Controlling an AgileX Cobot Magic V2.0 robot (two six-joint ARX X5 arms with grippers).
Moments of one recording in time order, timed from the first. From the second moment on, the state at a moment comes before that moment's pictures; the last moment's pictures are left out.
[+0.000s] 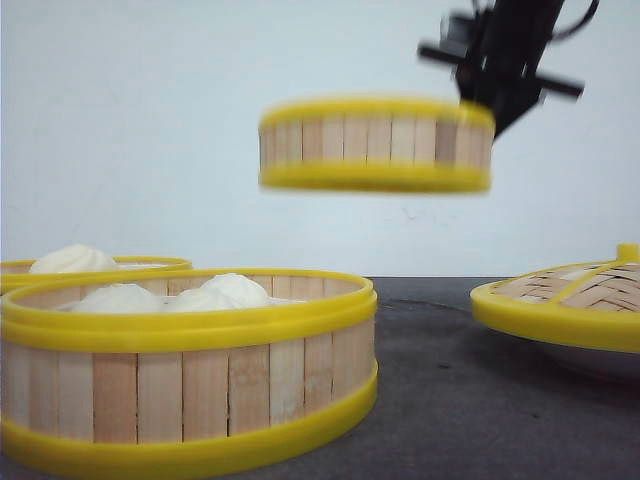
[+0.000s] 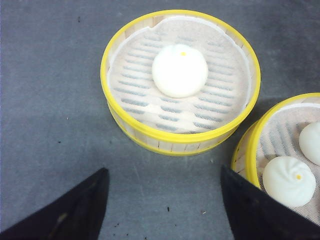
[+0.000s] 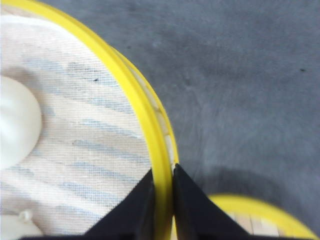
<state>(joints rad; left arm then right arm) -0.06 0.69 0.88 -0.86 0.02 0.00 0.27 1.76 1.81 -1.06 -0.16 0.21</state>
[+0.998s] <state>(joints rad) -0.06 0.69 0.88 -0.86 0.02 0.01 0.57 1.42 1.44 -0.91 -0.17 0.16</state>
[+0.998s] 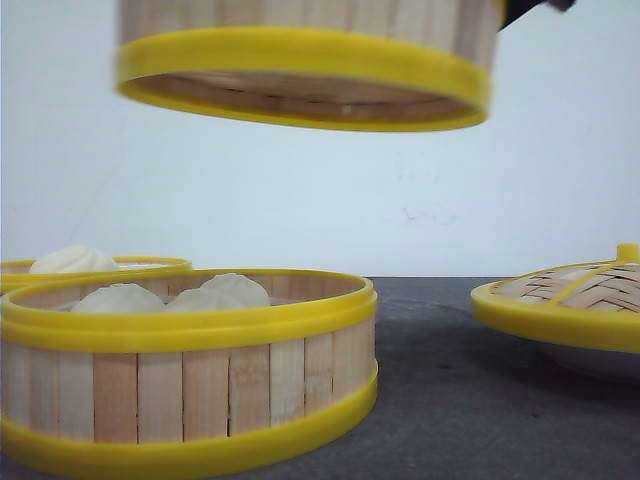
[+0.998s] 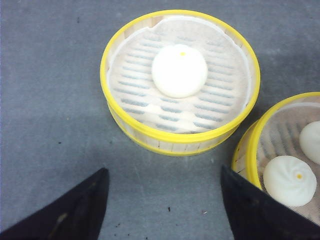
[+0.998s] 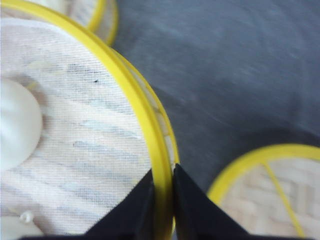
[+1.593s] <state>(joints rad) -0.06 0.69 0.88 -0.86 0.02 0.01 0.66 1.62 1.41 -0.75 -0.16 0.20</state>
